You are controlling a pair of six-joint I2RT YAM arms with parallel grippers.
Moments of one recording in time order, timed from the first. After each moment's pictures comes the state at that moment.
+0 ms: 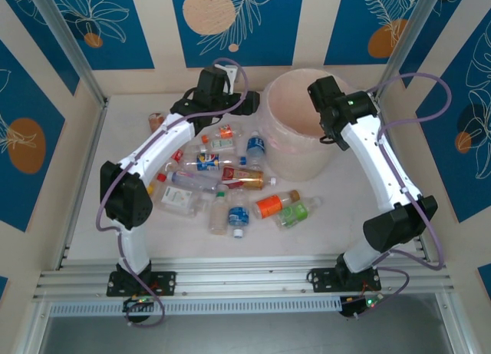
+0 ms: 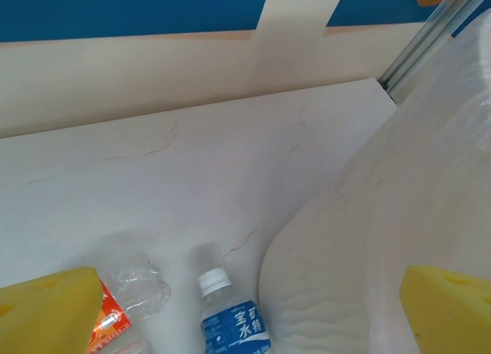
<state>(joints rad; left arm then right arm) -0.54 1.91 1.85 -0.44 0.06 -0.29 0.34 1.57 1.80 -1.46 0.62 1.28</state>
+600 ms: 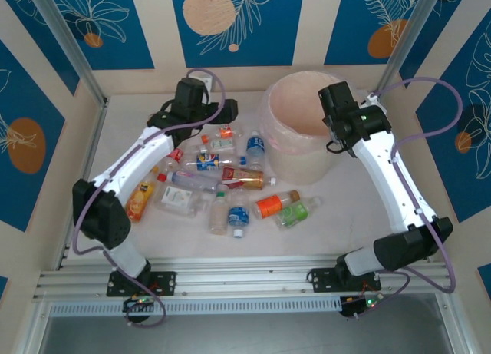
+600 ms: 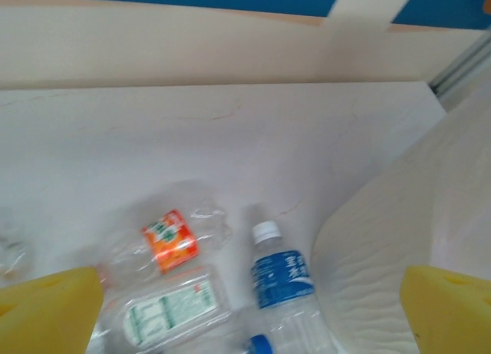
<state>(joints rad) -0.47 1.65 1.55 -0.44 -0.01 -0.36 0.33 1.42 1.66 -1.28 0.60 1.13</state>
